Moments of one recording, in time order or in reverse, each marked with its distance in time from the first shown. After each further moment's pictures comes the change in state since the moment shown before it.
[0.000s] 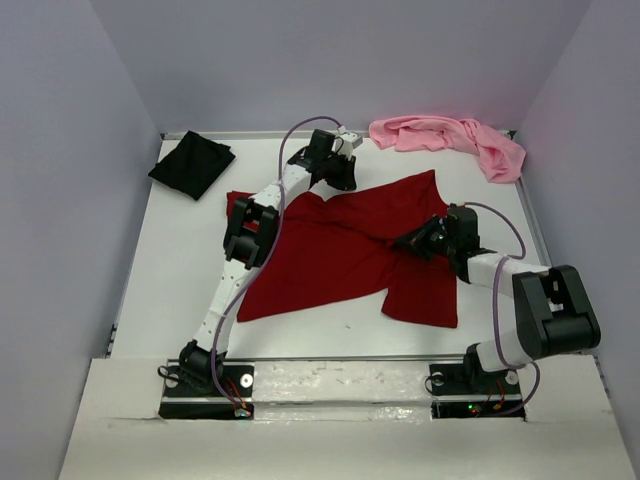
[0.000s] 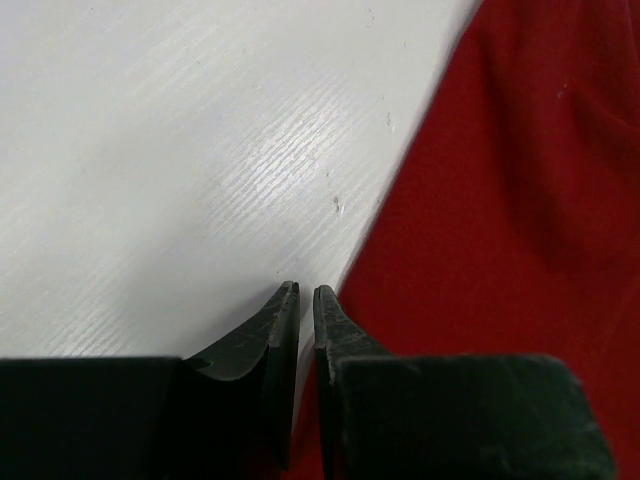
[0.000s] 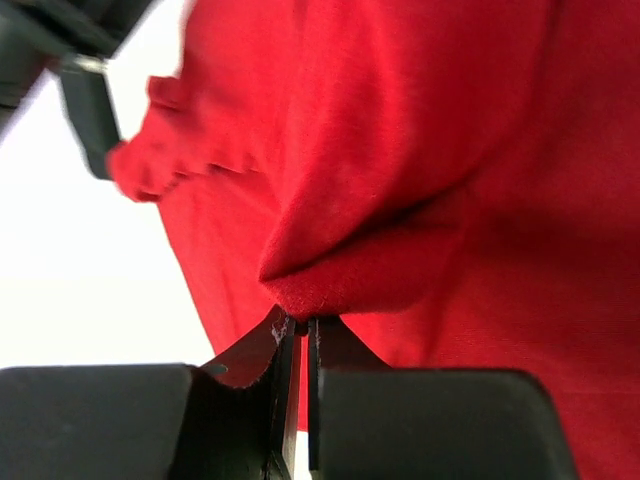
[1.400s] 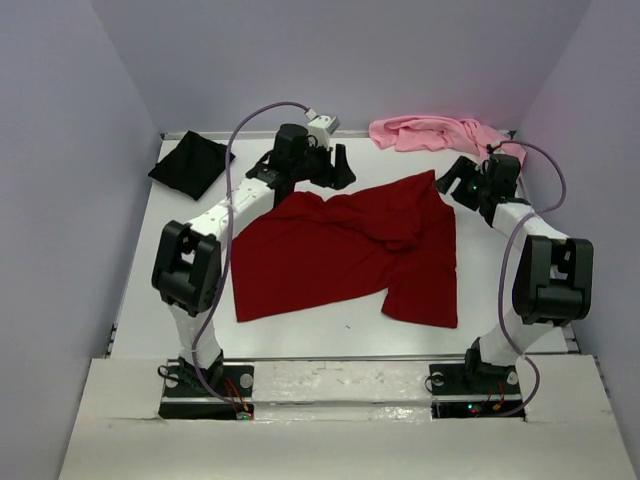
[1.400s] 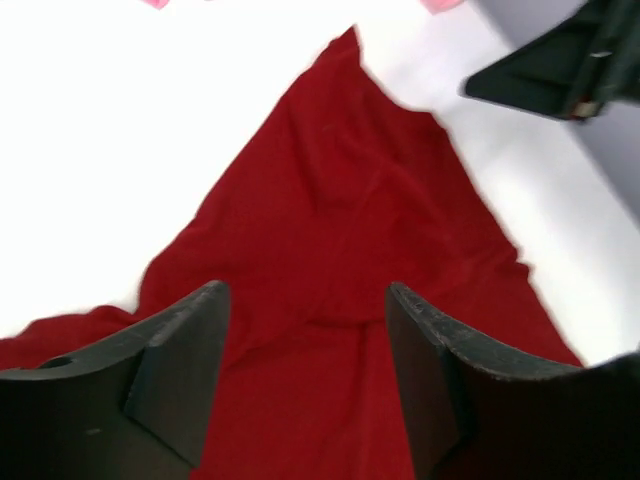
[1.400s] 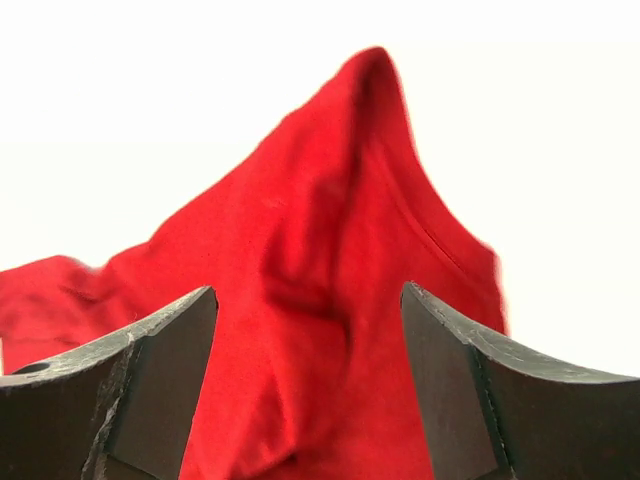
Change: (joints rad) left arm -0.027 -0.740 -0.766 0.248 -0.085 -0.177; right arm -0.261 0.210 0.473 -0.253 0.090 -0.576
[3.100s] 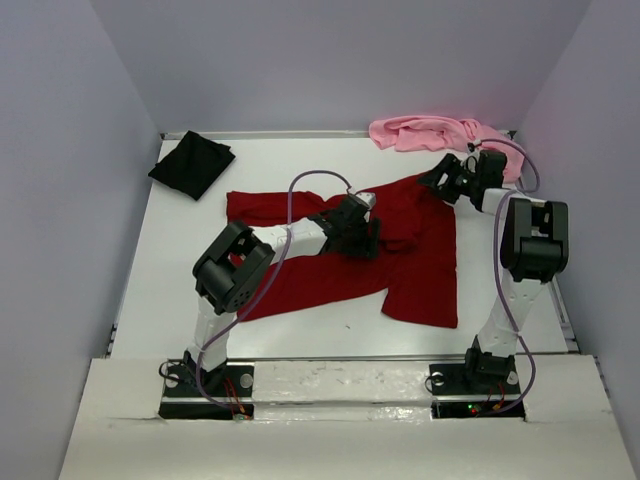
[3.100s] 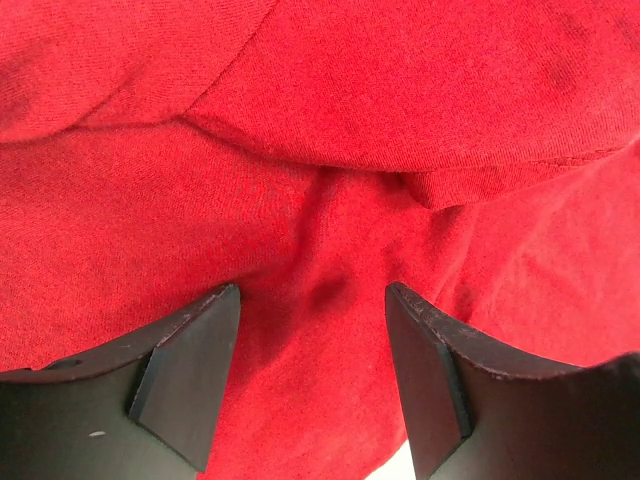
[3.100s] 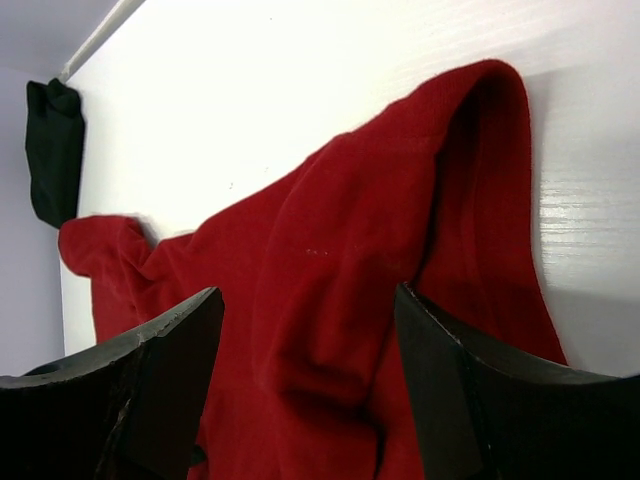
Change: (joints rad) left arm -0.315 0.108 -0.231 -0.027 -0.320 -0.309; right arm -0.035 0.394 0.253 0.126 -0.381 0.080
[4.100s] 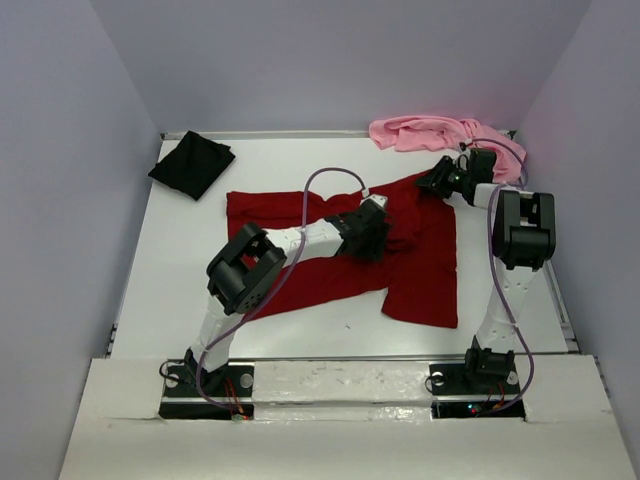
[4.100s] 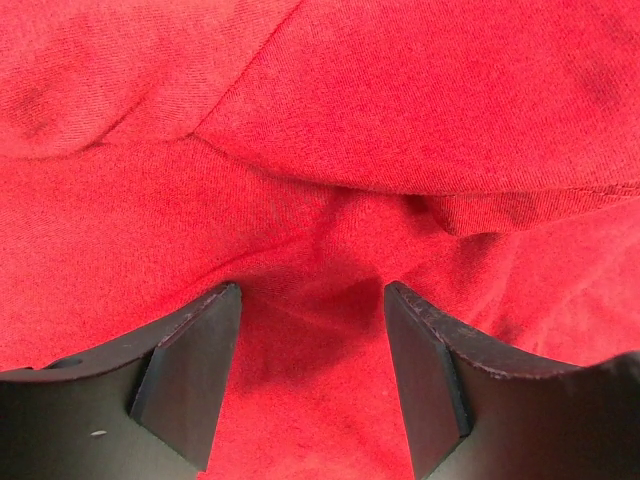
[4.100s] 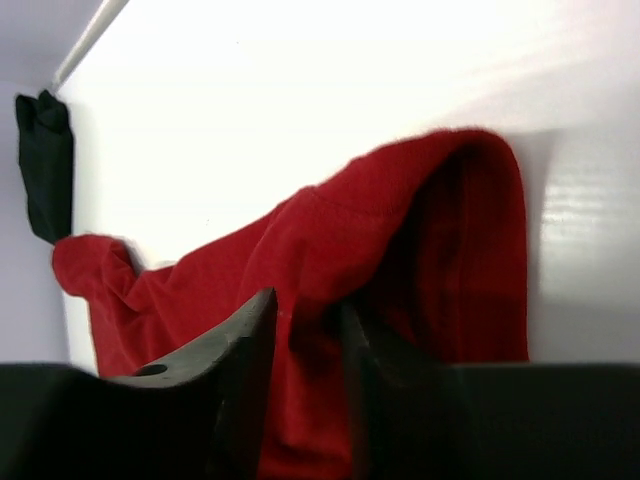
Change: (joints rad) left arm -0.070 0.069 0.131 -0.146 -0.221 0.055; right arm 0.023 0.153 0.127 -0.010 0.001 0.036
